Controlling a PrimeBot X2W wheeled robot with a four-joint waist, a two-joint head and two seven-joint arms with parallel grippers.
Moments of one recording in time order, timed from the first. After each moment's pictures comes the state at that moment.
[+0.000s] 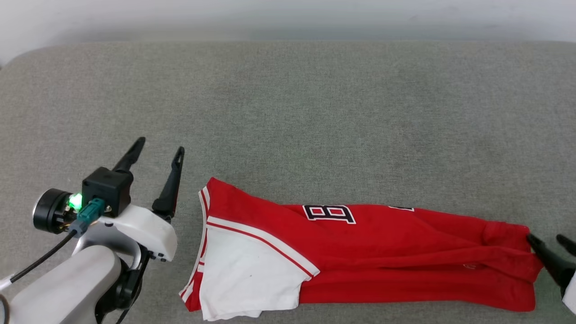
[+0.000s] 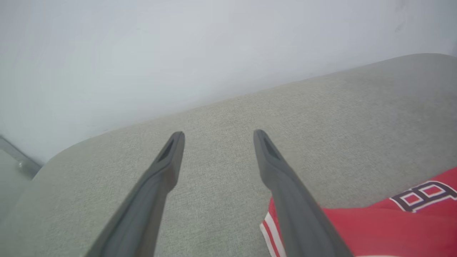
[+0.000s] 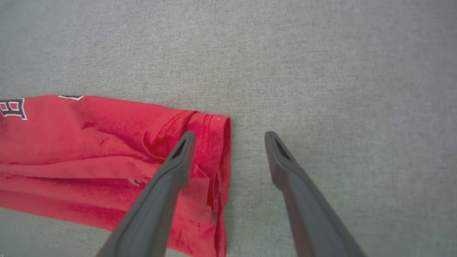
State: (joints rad) left arm -0.58 0.82 -0.95 0.02 -0.87 0.40 -0.26; right arm -0.02 -0.54 -0.08 0.07 0.70 0.13 0.50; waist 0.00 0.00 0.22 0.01
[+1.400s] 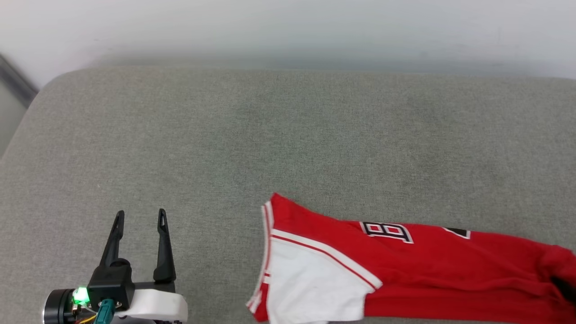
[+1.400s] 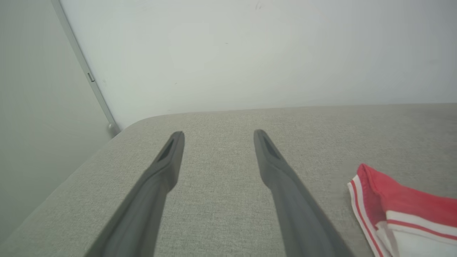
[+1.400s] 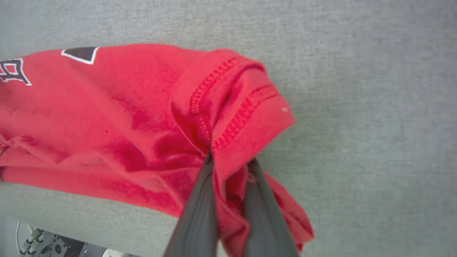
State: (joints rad) left arm 0.03 0.18 -0.09 0.01 -0.12 0.16 -0.26; right arm -0.05 -0.60 0.03 0.31 0.81 0.13 0.58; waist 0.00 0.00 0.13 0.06
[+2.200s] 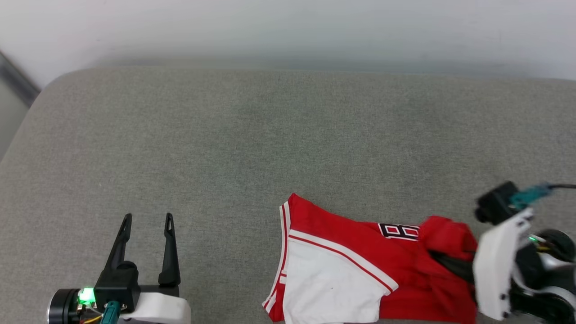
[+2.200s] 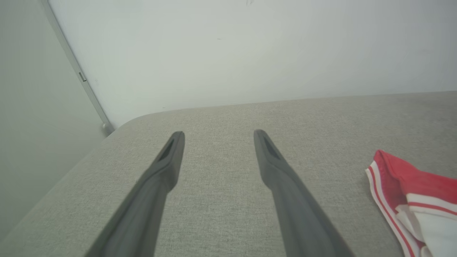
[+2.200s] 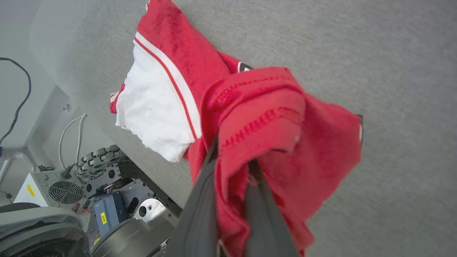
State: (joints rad) left arm 0.05 0.12 -0.02 0.02 -0.04 0.07 -0.26; right arm -0.15 -0.57 0.26 -0.15 0.85 0.13 0.87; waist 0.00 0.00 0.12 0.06
